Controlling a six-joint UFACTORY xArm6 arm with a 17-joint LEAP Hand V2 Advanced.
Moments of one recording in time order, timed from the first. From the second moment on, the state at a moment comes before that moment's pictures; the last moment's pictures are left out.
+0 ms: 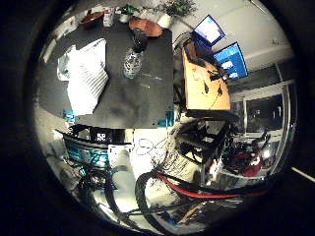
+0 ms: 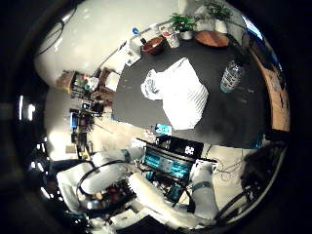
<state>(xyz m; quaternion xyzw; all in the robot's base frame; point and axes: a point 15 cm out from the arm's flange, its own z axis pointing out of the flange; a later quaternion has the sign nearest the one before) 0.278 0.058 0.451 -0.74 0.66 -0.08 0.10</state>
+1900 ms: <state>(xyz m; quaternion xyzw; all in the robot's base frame) 0.283 -0.014 0.470 -0.72 0.68 -0.10 0.14</state>
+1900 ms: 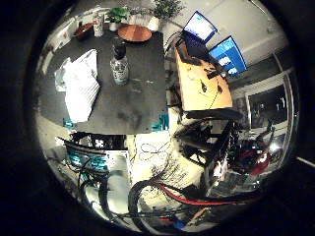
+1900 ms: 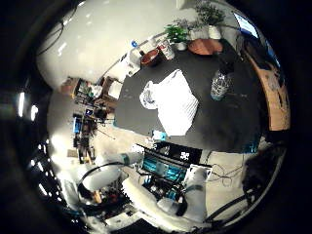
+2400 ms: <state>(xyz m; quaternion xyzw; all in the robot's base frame) 0.291 -0.064 0.459 -0.68 0.71 -0.07 0.17</state>
